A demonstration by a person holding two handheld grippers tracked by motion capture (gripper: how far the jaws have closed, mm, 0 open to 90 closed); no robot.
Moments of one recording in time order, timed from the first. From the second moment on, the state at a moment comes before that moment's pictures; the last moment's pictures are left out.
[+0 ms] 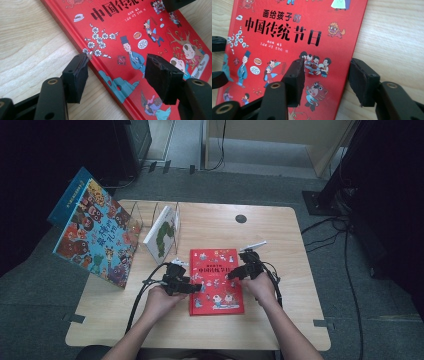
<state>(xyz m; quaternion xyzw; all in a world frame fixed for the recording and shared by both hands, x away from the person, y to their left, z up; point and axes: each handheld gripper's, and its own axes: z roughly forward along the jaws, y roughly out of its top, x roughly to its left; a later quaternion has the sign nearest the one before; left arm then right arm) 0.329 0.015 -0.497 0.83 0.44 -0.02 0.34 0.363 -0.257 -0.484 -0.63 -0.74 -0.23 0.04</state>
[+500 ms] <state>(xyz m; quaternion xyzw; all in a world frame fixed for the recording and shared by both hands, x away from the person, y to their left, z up) 0.330 0.015 -0.498 0.82 0.46 -0.03 0.34 0.357 -0.262 -0.474 -0.63 -0.74 -0.24 0.04</state>
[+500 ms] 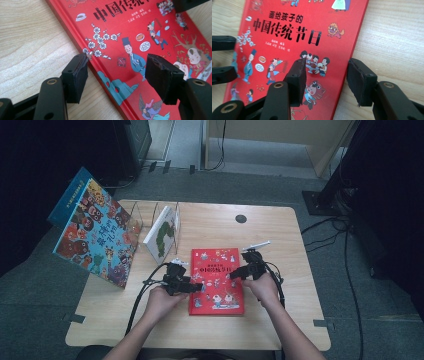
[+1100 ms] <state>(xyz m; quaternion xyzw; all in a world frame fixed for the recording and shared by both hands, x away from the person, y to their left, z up) 0.331 0.018 -0.500 0.81 0.46 -0.05 0.36 0.353 -0.256 -0.425 -0.60 -0.75 -0.27 0.04</state>
